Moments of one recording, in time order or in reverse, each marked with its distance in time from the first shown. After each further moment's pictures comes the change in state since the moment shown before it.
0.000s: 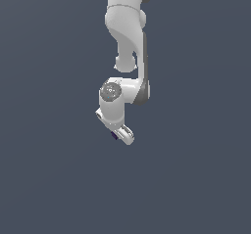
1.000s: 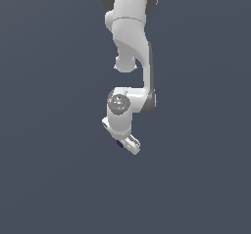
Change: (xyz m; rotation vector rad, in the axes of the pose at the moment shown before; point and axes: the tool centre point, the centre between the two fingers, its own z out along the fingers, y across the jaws) arm 0.006 -0.043 0.021 0.000 0.000 -0.001
